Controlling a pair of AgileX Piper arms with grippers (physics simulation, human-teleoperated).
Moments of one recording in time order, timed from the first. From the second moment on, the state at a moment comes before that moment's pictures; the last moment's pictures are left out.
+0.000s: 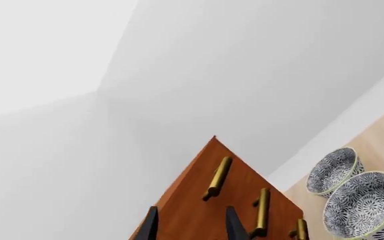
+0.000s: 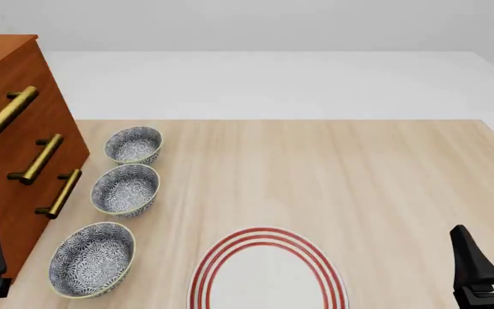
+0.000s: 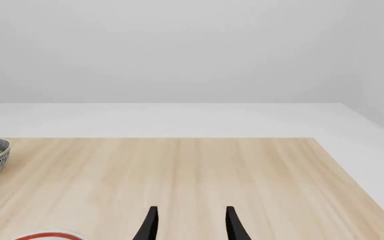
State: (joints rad) left arm 0.04 0.00 -0.04 -0.27 0.98; right arm 0.00 0.01 0.00 0.00 0.00
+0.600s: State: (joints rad) left arm 0.04 0.19 -0.04 -0.41 1.15; right arm 0.00 0.01 0.00 0.00 0.00
